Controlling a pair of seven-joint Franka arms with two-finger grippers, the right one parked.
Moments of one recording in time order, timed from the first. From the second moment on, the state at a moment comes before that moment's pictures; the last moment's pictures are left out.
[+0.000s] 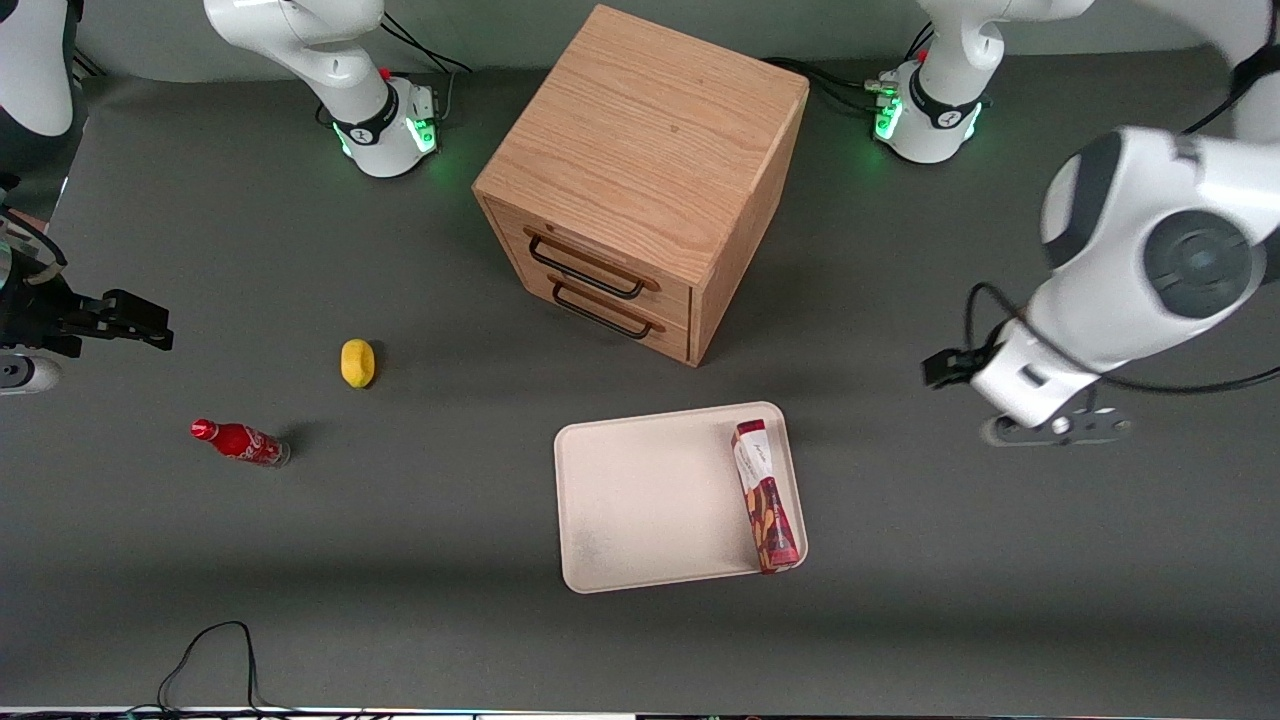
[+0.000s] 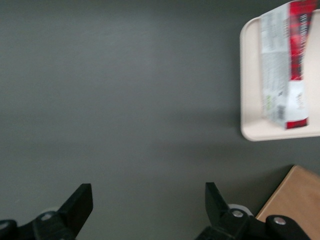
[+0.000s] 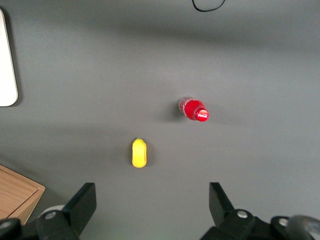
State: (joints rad) arm -0.11 0.22 -0.10 -1.58 0.05 1.70 -0.25
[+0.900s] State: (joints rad) arm 0.01 0.01 0.02 -1.69 0.04 1.57 -0.09
